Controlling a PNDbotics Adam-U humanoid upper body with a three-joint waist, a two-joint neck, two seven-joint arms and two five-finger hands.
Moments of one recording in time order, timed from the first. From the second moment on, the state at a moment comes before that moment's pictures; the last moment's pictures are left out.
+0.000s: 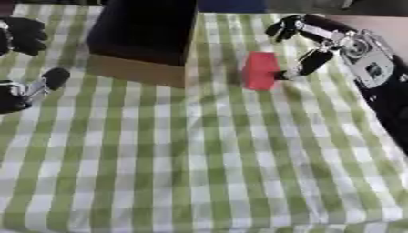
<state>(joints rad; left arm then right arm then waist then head) -0.40 0.46 0.02 -1.81 -0.23 -0.04 -0.24 -0.94 -0.51 0.18 -0.90 0.53 -0.44 0.41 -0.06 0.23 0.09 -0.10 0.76</state>
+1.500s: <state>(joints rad) -0.40 0.46 0.02 -1.81 -0.23 -0.04 -0.24 -0.98 -0.47 0.18 -0.90 0.52 -0.42 0.48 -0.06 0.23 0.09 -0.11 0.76</state>
